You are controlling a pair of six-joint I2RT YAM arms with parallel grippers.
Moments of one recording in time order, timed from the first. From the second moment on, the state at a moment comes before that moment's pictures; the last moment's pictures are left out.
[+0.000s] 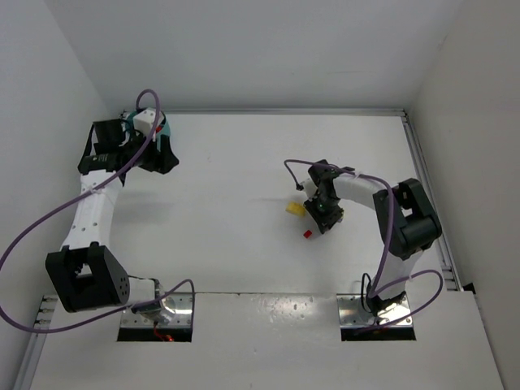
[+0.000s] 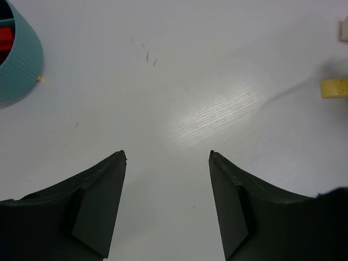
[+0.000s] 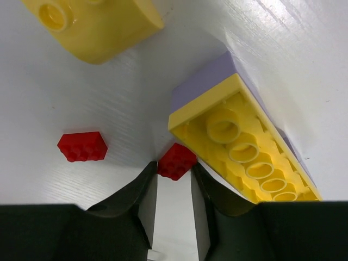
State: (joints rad) left arm 0.18 1.33 1.21 -0.53 0.58 0.29; right arm 0.38 1.80 0.99 -0.67 -0.04 -0.21
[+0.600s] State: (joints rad) left arm 0.19 1.23 0.98 -0.47 0.93 0.28; right arm 0.38 1.74 1.09 -0.71 -0.38 -0.25
